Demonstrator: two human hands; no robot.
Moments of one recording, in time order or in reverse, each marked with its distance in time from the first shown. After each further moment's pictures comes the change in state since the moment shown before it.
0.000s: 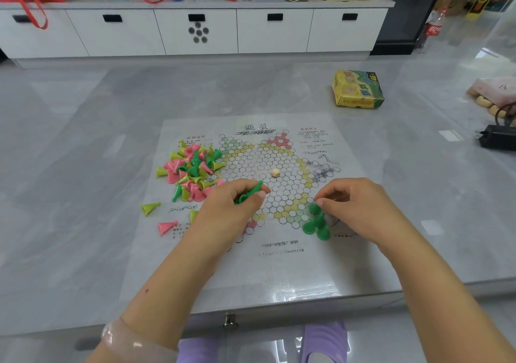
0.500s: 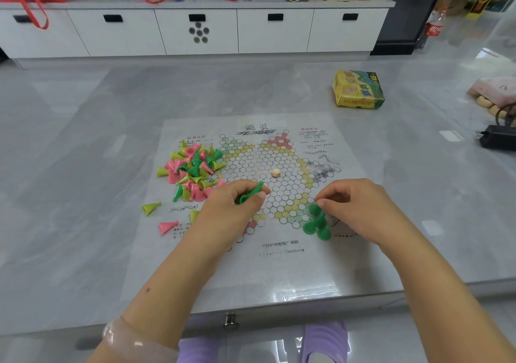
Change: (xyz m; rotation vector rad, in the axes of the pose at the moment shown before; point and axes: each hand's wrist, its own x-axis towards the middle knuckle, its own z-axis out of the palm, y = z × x) left_hand 0.000 0.000 0.000 0.025 -0.011 -0.011; right_hand 0.000 -0.001 -0.001 -0.009 -0.018 -0.002
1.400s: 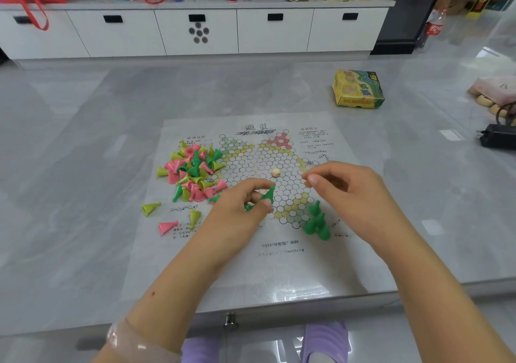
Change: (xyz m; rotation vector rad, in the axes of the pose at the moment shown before) left_hand -0.006 0.003 0.006 0.023 -0.085 0.066; right_hand -0.010 -0.023 0.003 0.224 0.107 -0.201
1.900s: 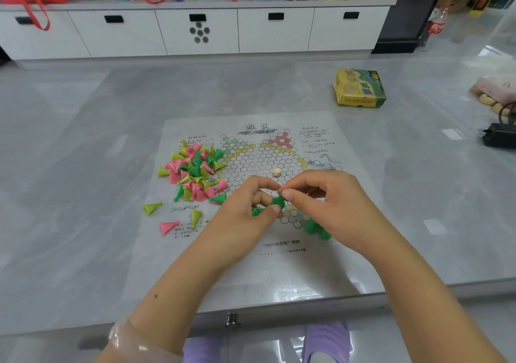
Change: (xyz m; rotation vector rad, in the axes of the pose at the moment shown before) left_hand -0.001 -0.001 0.002 0.040 -0.069 0.057; right_hand -0.002 -0.011 0.016 -0.002 -0.163 -0.114
